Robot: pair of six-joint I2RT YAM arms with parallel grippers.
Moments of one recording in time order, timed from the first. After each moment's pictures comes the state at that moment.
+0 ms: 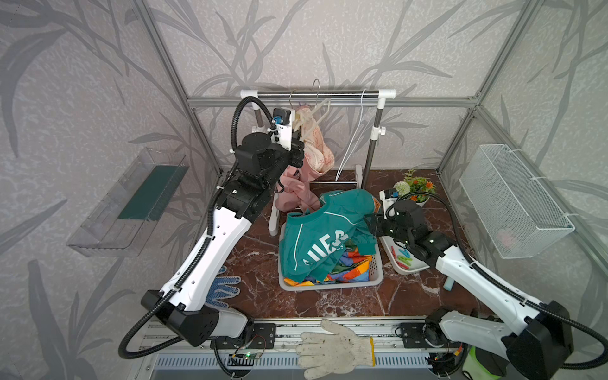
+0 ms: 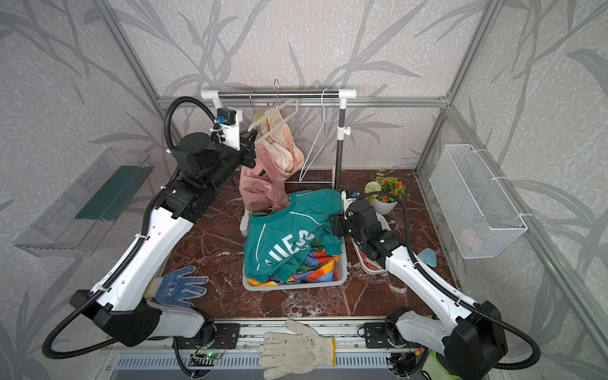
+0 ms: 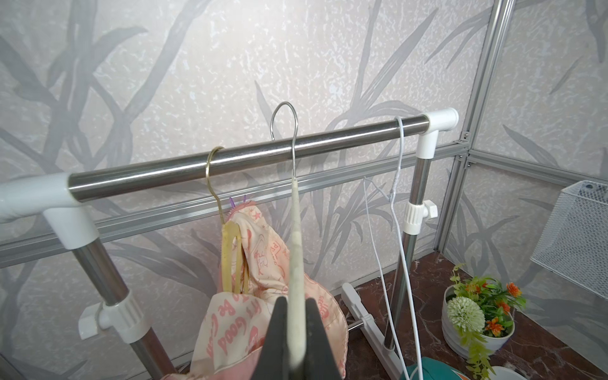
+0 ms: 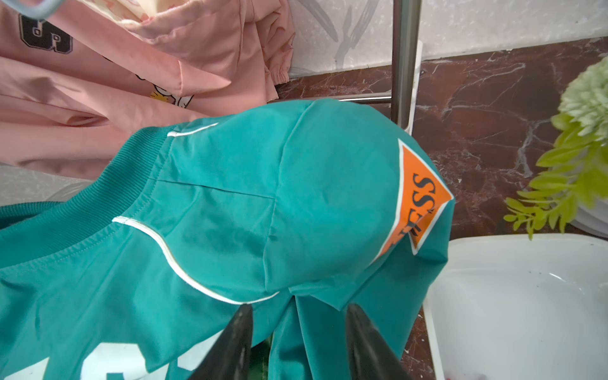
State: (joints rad) left arm -0.45 1.40 1.70 -0.27 -0.04 0.04; right arm 0.52 1.14 0.88 -0.28 -0.02 0.41
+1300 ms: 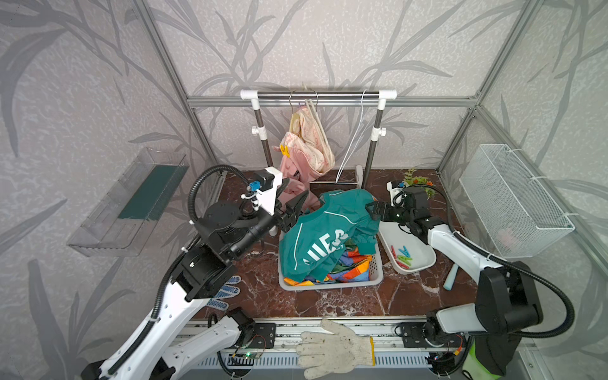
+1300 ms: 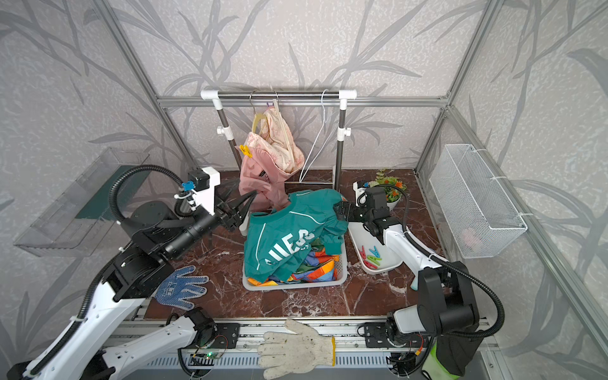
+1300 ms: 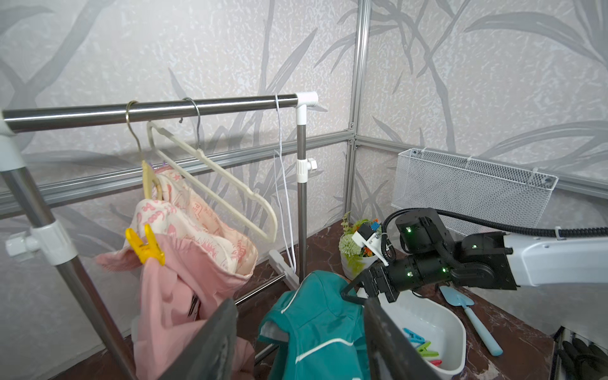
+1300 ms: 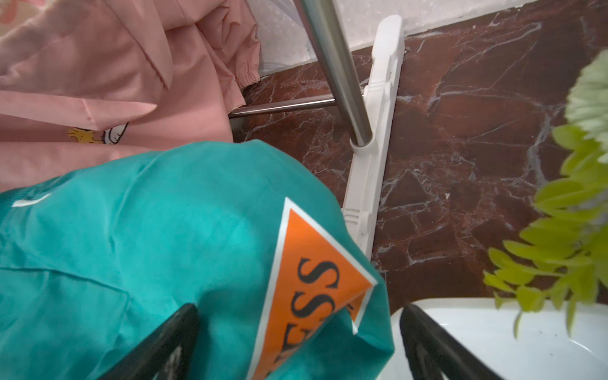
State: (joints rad) left arm -0.69 0.82 1.22 -0.36 -0.04 -0.01; right arm 0.23 1.45 0.92 -0.07 -0.35 0.36
